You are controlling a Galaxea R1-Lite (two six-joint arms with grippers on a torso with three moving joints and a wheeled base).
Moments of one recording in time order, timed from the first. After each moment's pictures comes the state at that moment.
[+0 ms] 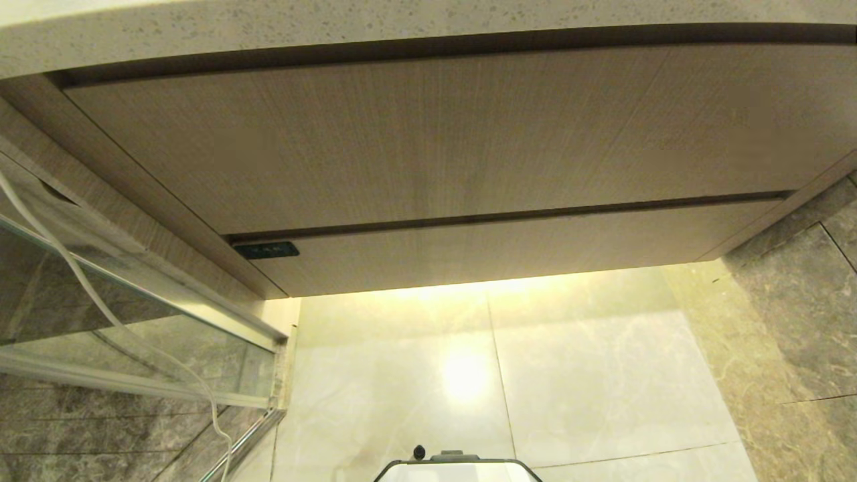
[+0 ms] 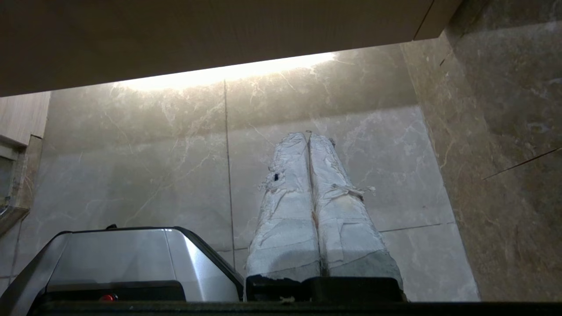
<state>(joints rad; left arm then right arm) 0.00 0.00 0.00 0.00 0.00 0.00 0.00 0.00 0.00 -0.01 -0.01 0.03</state>
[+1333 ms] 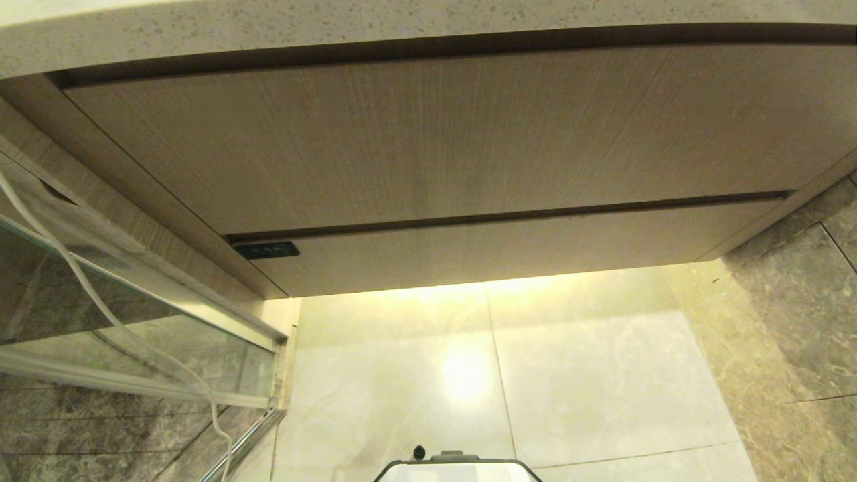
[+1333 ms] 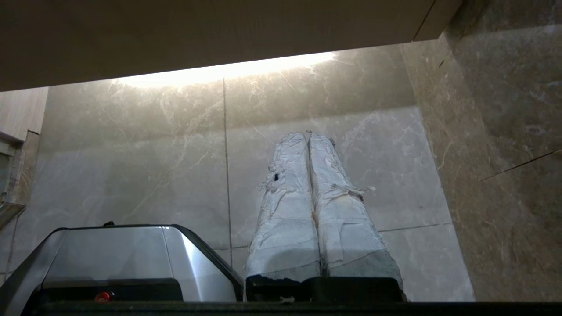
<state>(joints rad) 0.00 0.00 0.00 0.00 0.00 0.00 0.00 0.00 -0.01 0.00 -0.01 0.02</state>
